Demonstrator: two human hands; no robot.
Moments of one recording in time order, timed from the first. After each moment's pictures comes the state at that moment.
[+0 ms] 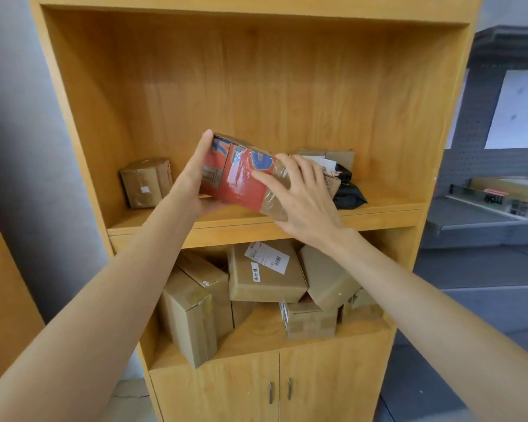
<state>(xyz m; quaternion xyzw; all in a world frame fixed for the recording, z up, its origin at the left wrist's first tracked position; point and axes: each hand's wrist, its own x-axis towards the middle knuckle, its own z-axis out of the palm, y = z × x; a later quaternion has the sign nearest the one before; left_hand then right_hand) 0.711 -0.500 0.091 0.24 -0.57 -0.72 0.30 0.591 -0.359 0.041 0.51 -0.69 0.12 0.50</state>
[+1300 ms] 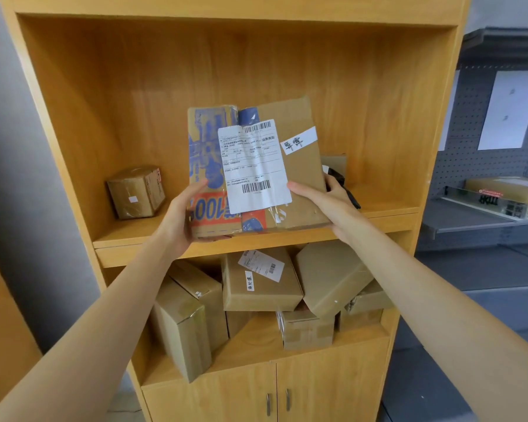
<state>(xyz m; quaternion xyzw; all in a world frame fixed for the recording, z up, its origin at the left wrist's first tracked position) 0.701 -0.529 0.043 0.16 -0.64 -0.70 0.29 0.542 -0.334 0.052 0.26 -0.66 0.69 -0.14</state>
